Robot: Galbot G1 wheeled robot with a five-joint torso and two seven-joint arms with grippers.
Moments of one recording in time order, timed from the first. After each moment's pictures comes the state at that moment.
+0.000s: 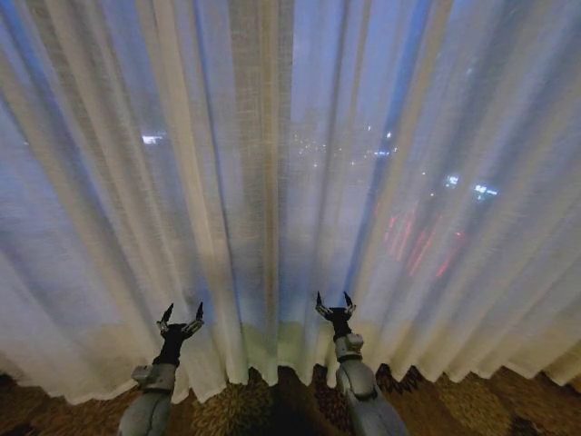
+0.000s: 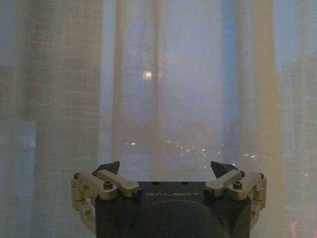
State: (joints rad) left arm 1.38 -1.29 -0.64 -1.73 -0.41 -0.33 0.11; right arm -1.09 1.44 0.37 1.52 0.08 0.23 0.17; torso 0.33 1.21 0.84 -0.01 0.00
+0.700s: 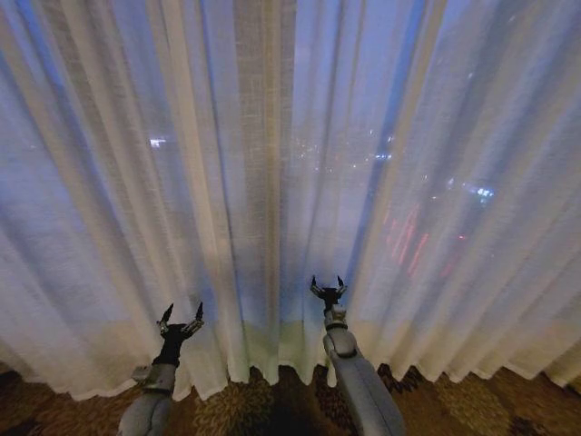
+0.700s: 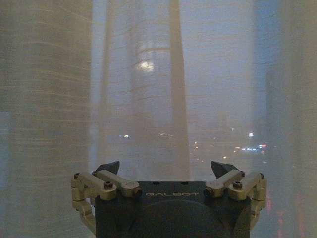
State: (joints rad) left arm 1.38 -1.29 -0.64 -1.73 -0.41 -0.33 0.11; right arm -0.83 1.49 0.33 1.24 0.08 0.20 0.21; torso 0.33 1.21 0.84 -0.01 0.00
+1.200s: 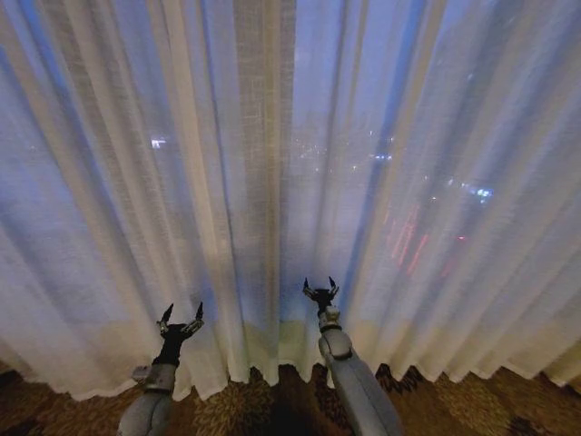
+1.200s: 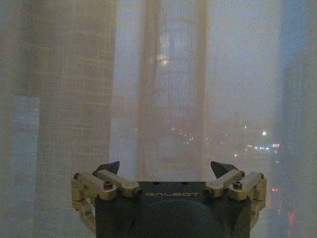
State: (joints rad) left arm 1.38 -1.29 -0.64 -1.73 -0.41 -0.33 0.11; right arm -0.86 1.48 0.28 1.26 0.07 0.19 0.21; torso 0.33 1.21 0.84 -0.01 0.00
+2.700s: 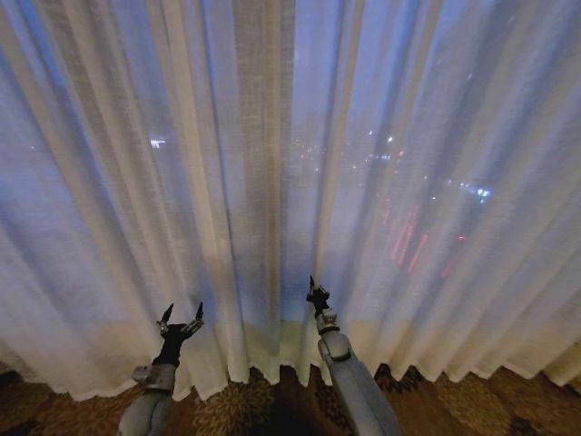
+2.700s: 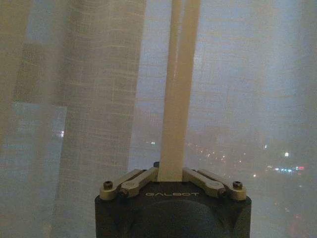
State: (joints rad) left arm 1.38 -1.29 -0.64 -1.73 -0.41 -0.33 0.11; right arm -0.86 1.49 0.31 1.24 0.00 0.27 0.11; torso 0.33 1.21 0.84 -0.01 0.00
